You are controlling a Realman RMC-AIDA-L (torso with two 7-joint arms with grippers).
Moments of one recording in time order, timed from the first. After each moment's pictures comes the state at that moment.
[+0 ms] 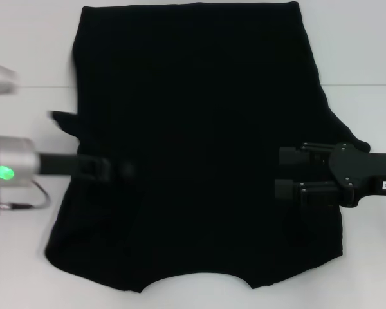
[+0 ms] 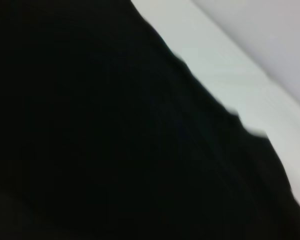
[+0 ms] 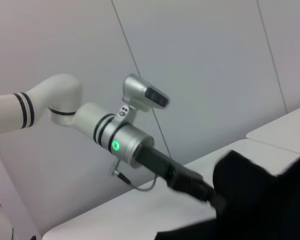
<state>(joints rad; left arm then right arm) -0.65 -2.11 0.60 0.83 2.35 1.43 -2.07 0.63 2.02 -0.57 -0.62 -2.04 -1.79 1.49</state>
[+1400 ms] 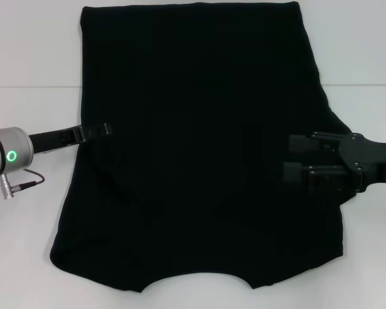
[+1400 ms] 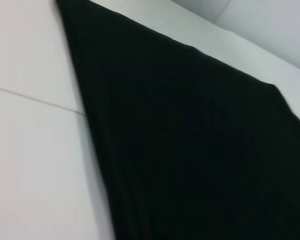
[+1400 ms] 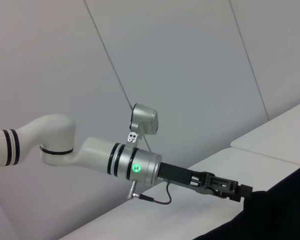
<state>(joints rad) -0.63 -2.10 0.70 0.64 2.15 0.85 -2.18 0.63 2.01 -0.52 -0.62 -2.04 -1.79 1.54</state>
